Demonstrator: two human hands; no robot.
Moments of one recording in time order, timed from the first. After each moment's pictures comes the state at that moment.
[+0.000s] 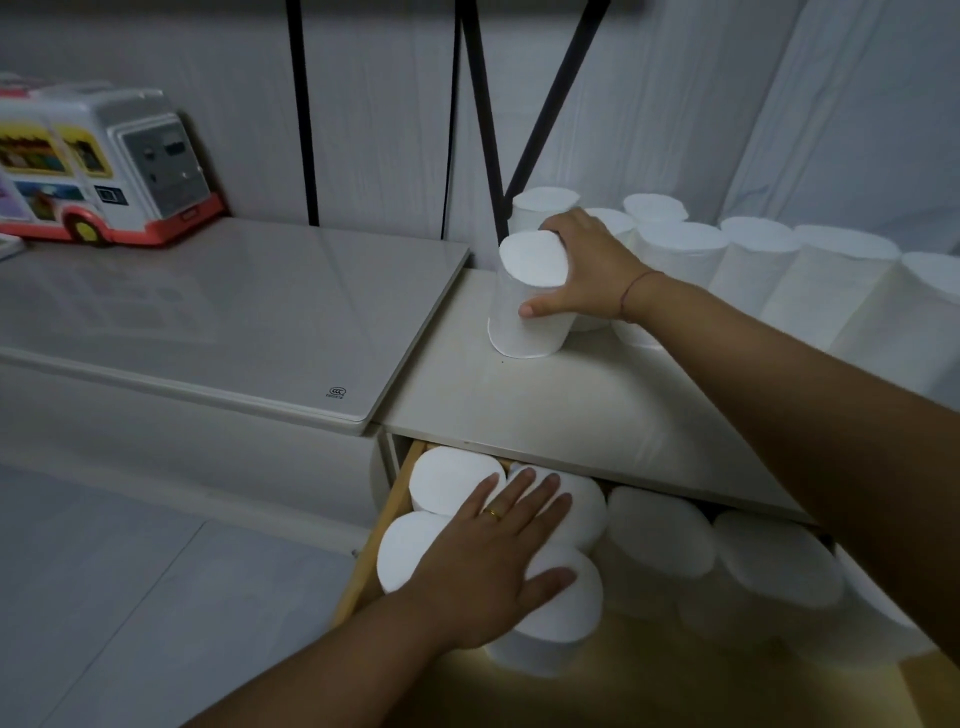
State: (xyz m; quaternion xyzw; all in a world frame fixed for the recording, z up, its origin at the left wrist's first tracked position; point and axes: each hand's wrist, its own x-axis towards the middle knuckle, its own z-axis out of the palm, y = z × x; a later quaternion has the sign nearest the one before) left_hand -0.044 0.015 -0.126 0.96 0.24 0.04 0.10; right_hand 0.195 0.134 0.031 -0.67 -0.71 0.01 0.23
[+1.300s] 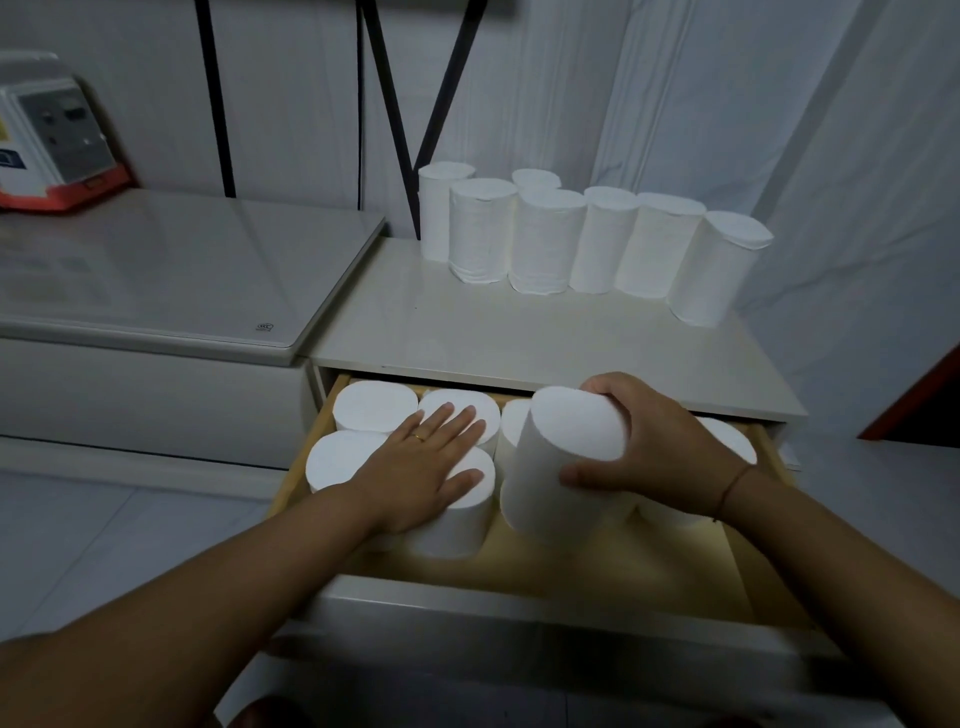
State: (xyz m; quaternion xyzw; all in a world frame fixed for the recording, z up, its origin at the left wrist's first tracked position) left_hand -0.045 -0.016 -0.117 0.97 0.22 0.01 0.06; right_hand 0.165 -0.176 -0.020 -0.74 -0.61 0.13 0.25
